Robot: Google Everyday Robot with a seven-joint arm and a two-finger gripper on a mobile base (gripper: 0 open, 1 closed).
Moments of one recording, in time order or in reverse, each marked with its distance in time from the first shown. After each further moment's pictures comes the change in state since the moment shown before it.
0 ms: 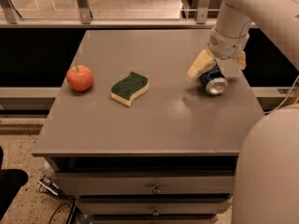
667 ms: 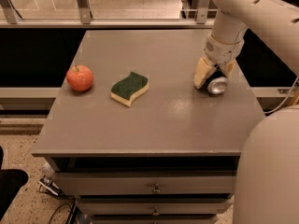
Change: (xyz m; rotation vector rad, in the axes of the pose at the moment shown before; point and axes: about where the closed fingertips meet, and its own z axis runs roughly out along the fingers) arm 0.000 0.008 0.016 -0.014 0.005 -0.019
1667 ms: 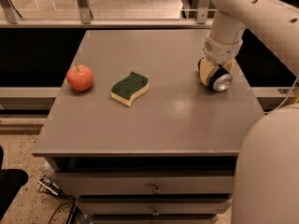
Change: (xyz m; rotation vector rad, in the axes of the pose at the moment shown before) arm -0.003 0.000 0.001 0.000 -0.005 -0.001
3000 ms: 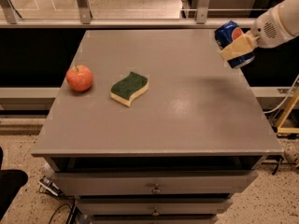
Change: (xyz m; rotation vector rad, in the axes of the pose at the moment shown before) arm 0.003 -0.036 -0.101 -0.181 -0.616 -0.342
